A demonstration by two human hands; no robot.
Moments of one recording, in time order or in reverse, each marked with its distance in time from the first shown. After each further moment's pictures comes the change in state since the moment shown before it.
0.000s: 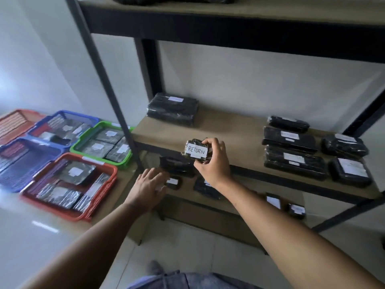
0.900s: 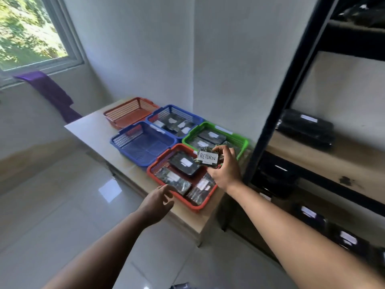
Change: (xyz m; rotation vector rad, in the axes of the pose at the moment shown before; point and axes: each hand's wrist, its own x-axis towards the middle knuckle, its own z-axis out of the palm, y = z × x) left_hand -0.252 -0.302 -0.146 -0.314 -0.054 -0.532; right_hand -0.062 -0.225 0.361 0.049 -0.264 -0.117
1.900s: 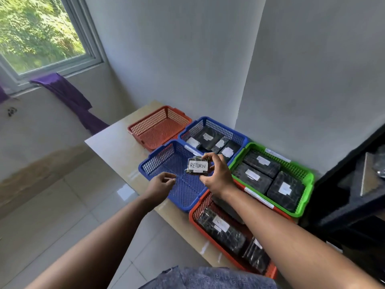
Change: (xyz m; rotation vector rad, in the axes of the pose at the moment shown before) left_hand 0.220 -0.163 -0.177 -0.515 0.068 -0.429; right_hand 0.192 -0.048 0.263 0.019 -0.279 0.041
